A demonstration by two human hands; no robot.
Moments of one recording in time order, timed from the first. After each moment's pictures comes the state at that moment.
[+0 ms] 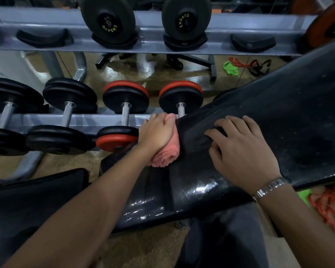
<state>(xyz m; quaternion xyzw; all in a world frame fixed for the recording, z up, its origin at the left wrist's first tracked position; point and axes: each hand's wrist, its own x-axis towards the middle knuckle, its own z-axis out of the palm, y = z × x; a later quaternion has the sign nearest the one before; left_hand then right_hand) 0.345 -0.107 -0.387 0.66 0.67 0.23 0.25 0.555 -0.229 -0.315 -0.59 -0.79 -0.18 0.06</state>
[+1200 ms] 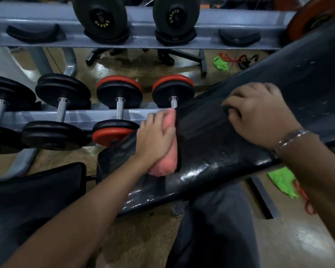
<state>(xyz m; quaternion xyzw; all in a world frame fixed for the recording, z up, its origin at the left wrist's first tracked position) 0.343 -0.177 -0.378 0.72 0.62 0.25 0.18 0.599 -0.214 -0.261 -0.59 -0.78 -0.17 0.08</state>
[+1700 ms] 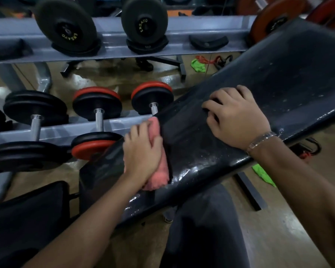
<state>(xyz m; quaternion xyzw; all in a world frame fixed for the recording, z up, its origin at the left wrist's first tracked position) 0.371 -0.199 -0.369 0.69 0.62 0.31 0.18 0.620 -0.218 -0.277 -0.58 -0.77 -0.25 0.10</state>
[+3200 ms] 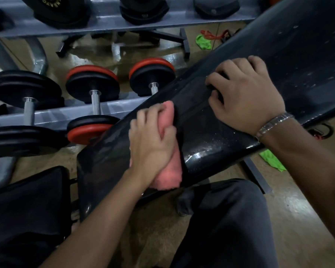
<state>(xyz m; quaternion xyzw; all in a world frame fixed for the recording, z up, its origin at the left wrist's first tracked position) 0.391 -0.223 -0.361 0.71 0.58 0.34 0.19 0.611 -0.213 -0.275 -0.61 -0.76 -0.23 0.07</state>
